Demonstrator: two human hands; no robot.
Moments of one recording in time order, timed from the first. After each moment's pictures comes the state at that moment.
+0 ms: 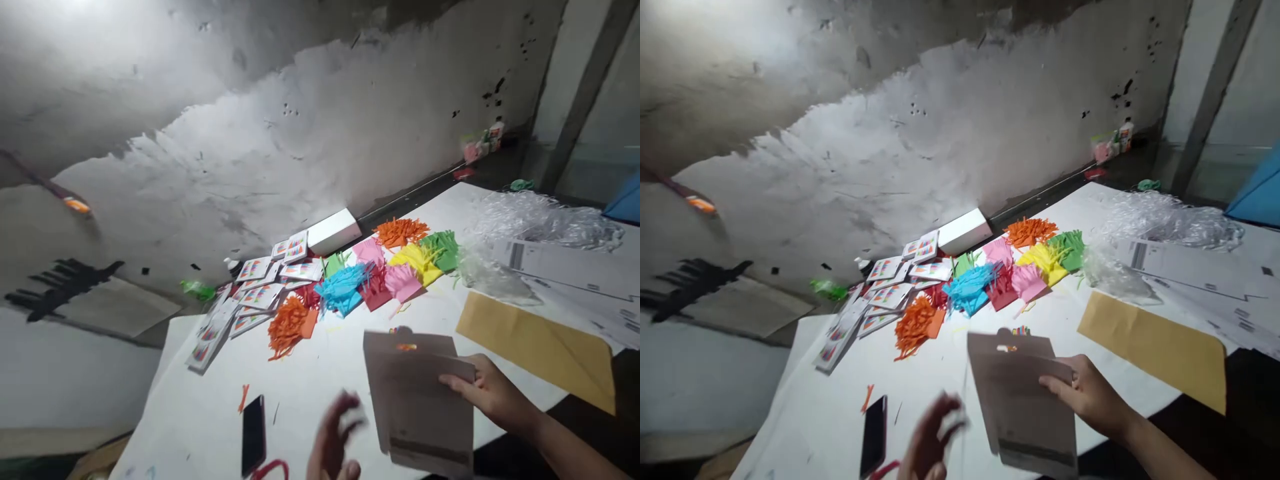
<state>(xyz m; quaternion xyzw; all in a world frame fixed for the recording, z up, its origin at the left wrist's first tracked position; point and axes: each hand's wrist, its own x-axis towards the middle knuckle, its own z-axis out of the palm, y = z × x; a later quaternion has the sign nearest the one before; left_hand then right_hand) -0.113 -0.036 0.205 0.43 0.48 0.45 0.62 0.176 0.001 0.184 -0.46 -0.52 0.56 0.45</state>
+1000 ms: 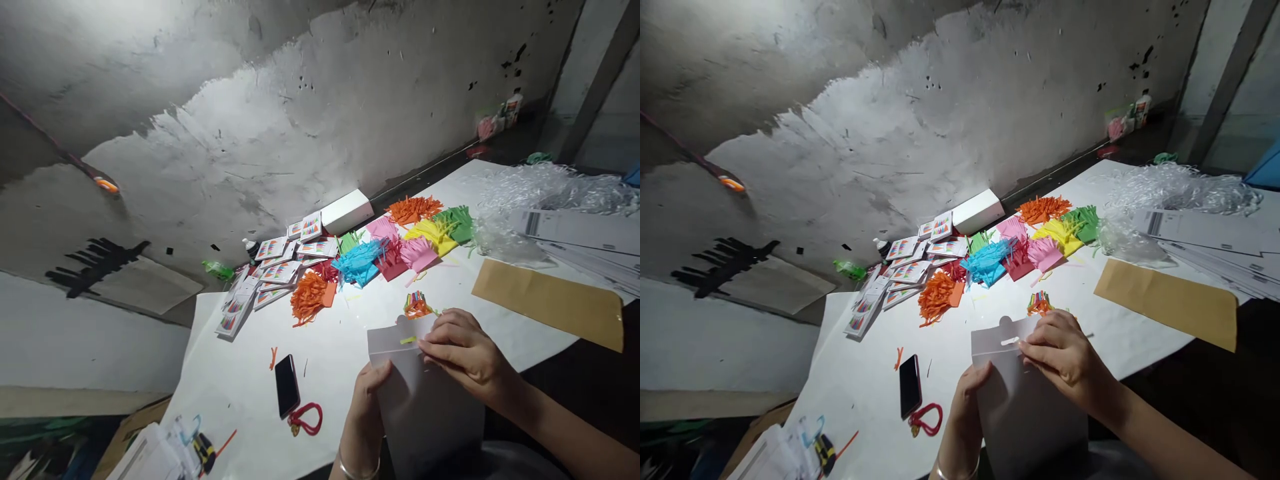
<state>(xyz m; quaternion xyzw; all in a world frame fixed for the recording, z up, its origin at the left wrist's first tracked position) -0.117 -0.049 0.213 0.26 0.39 0.41 0.78 0.092 -0.039 0.205 -0.34 -0.78 0.08 0.51</state>
